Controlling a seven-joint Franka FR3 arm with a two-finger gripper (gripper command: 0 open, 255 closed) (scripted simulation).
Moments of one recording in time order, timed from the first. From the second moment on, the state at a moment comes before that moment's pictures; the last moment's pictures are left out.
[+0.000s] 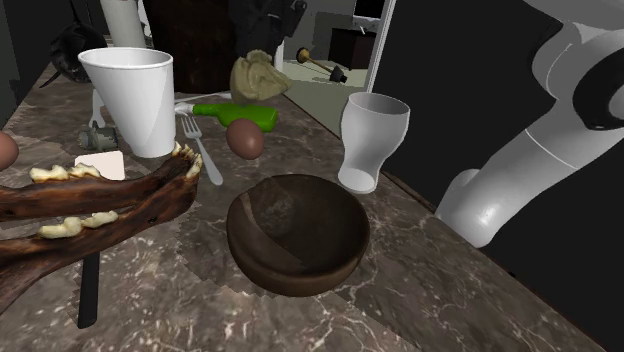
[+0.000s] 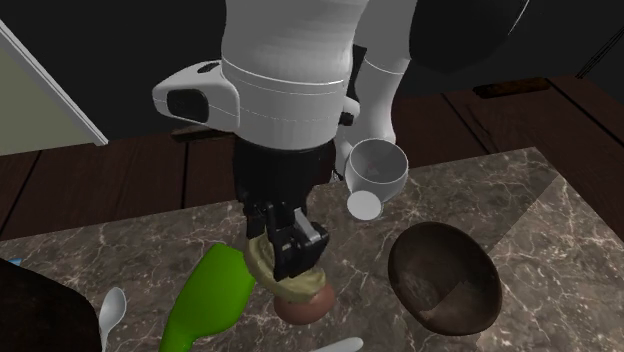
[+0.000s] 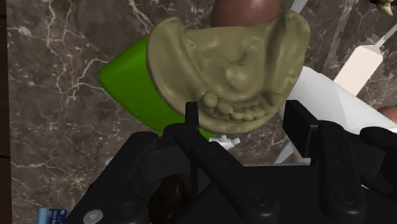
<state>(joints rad) 0.10 -0.31 0.44 -1.61 0.11 1.66 0.49</state>
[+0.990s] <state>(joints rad) 0.18 -0.43 0.67 -1.61 0.15 1.57 0.80</state>
